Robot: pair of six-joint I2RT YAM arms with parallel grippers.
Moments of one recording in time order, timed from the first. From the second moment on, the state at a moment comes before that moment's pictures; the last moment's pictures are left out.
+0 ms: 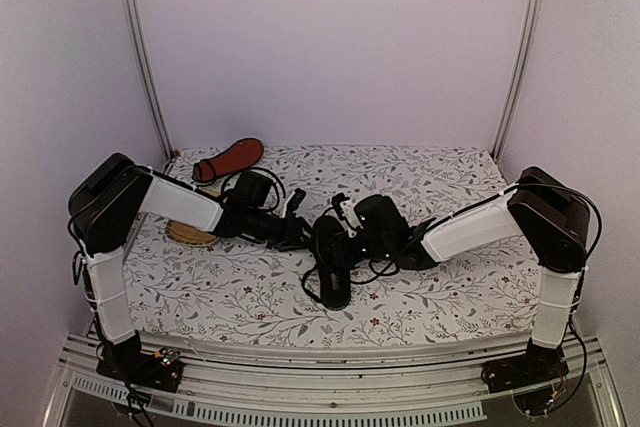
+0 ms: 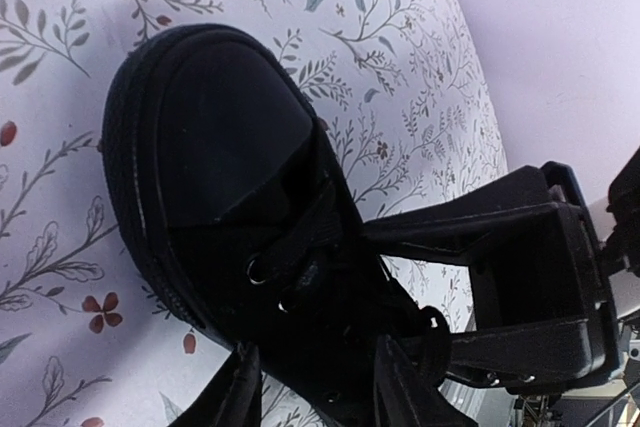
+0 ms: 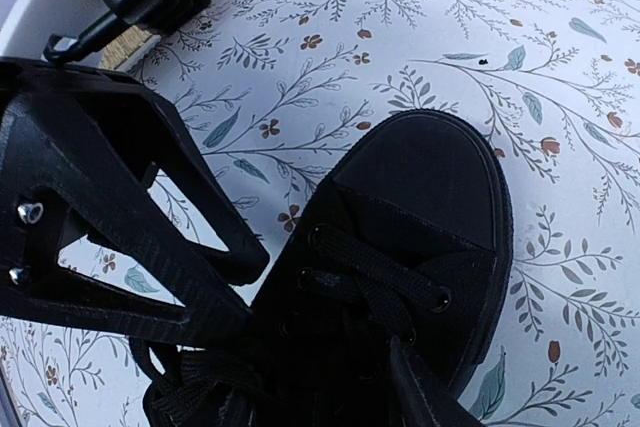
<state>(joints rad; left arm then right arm) -0.62 1.96 1.05 0.18 0.64 -0.58 0.91 1.95 1.04 0.30 0.05 0.35</state>
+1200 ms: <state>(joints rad) -0.63 2.00 0.95 0.49 0.70 -0.78 0.91 1.95 1.03 0.30 0.06 0.35</state>
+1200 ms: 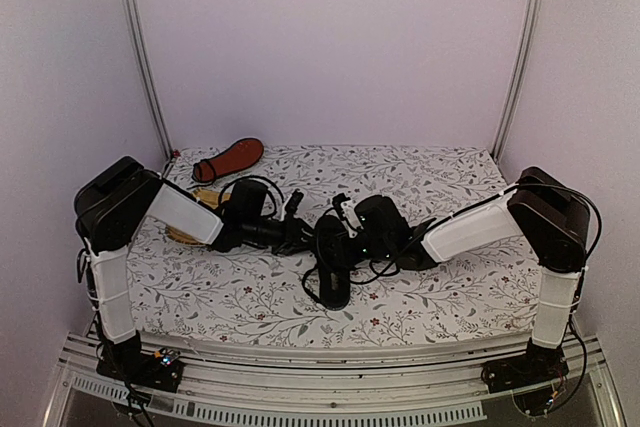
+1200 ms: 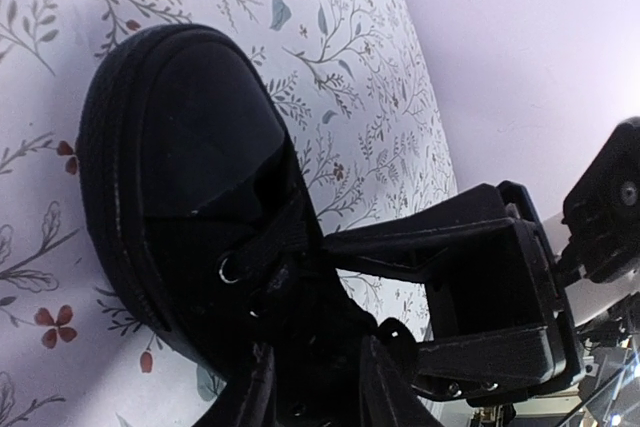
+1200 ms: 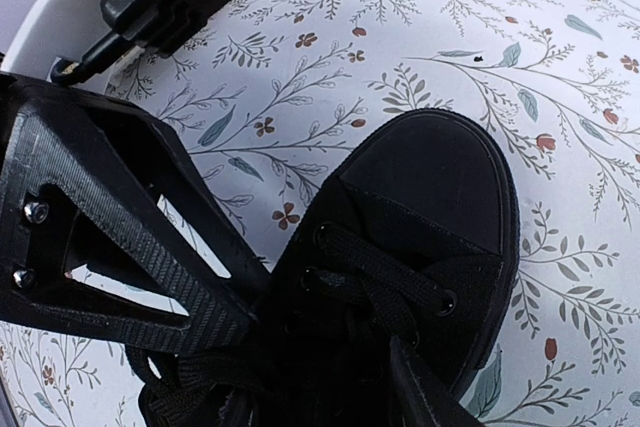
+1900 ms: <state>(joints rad) -0.63 2.00 0.93 0.58 0.69 -0.81 0.91 1.95 1.03 0.30 0.06 0.35</state>
